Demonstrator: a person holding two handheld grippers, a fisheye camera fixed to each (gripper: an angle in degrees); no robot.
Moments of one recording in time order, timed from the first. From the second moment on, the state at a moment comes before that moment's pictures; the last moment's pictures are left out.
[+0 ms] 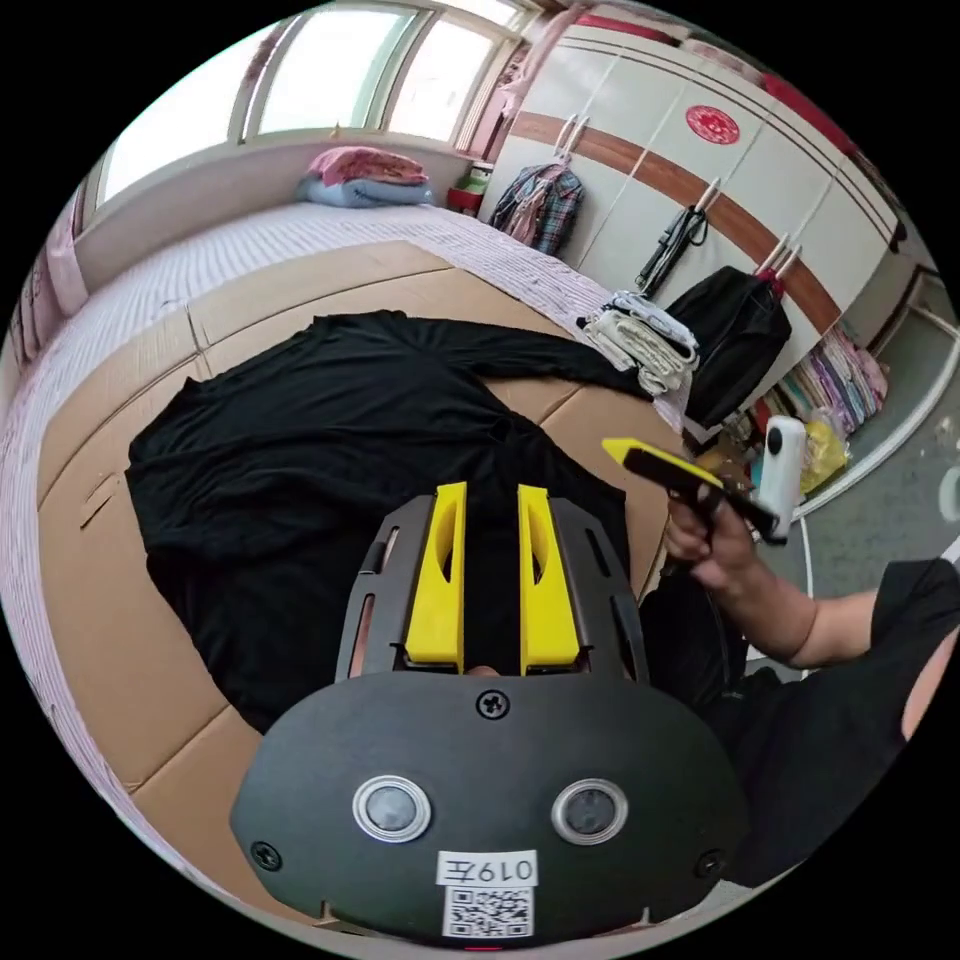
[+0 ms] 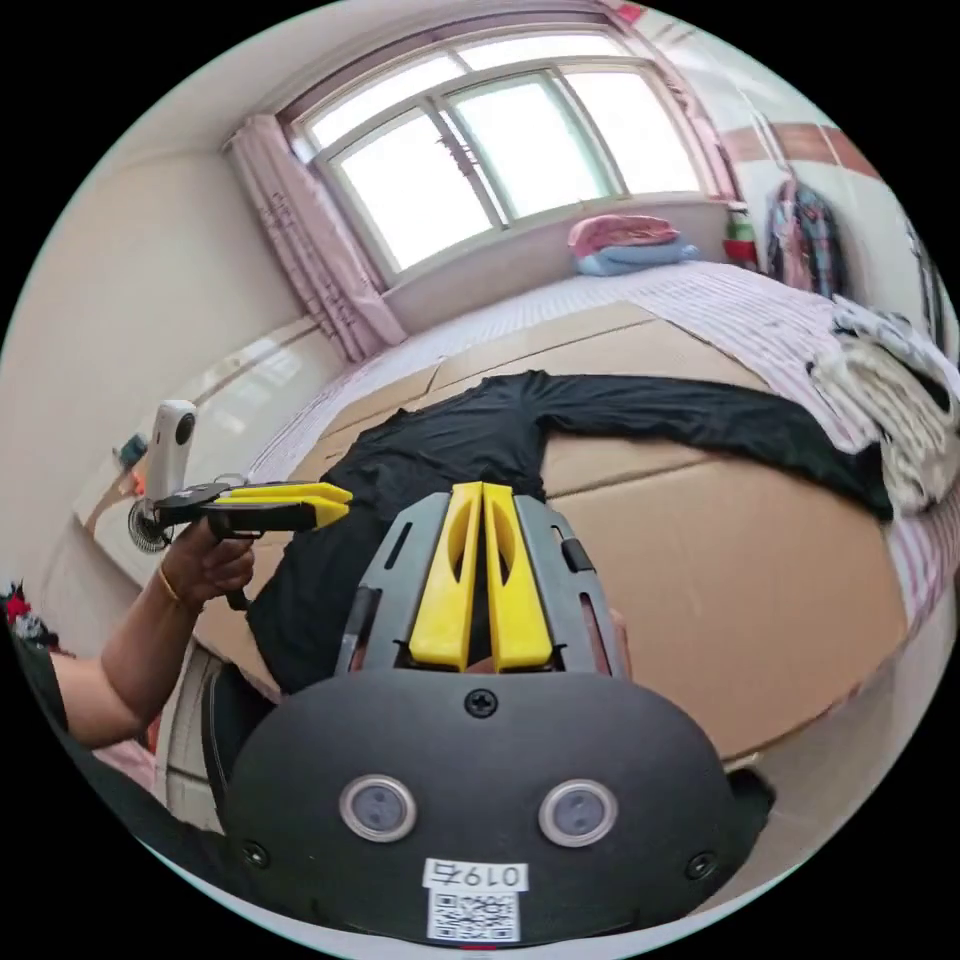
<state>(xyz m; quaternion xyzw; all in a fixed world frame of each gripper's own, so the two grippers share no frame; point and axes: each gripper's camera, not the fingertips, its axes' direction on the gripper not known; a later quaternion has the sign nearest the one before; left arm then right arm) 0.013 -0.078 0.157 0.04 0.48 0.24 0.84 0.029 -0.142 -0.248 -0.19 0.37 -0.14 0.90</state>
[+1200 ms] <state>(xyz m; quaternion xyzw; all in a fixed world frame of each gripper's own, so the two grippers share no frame) 0.060 0.008 0.043 0.04 0.43 0.19 0.88 0.075 -0.215 -0.264 -0.51 0.19 -0.52 0.66</state>
